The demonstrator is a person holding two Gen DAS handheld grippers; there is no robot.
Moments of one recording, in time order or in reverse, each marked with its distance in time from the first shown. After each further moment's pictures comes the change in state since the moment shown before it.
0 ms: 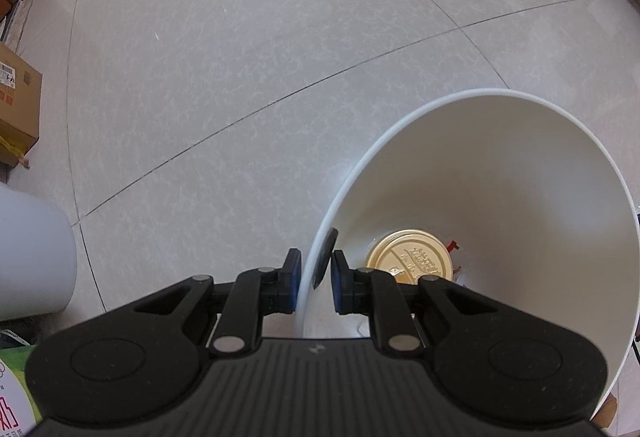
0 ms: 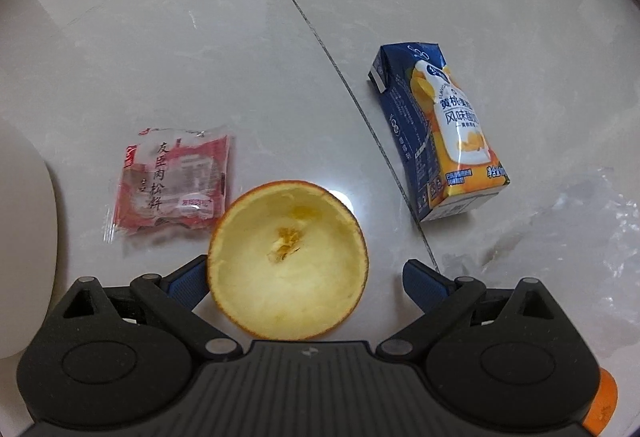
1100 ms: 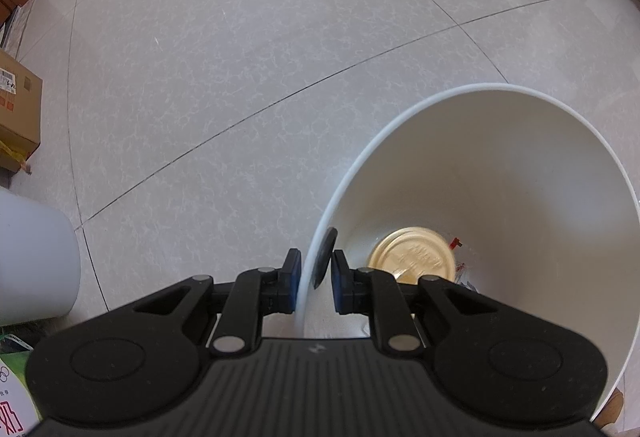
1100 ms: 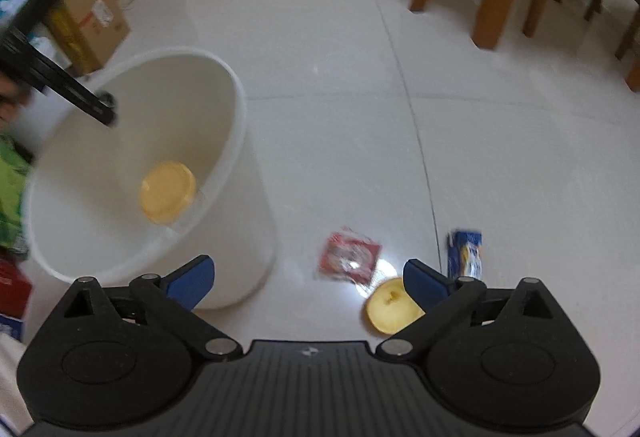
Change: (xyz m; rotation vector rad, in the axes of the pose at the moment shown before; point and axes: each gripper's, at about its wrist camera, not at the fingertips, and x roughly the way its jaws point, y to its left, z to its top) left arm 0.001 -0.005 -0.001 0.007 -0.003 0.009; right arm -0.237 0.072 0.009 -0.315 -0.144 0.176
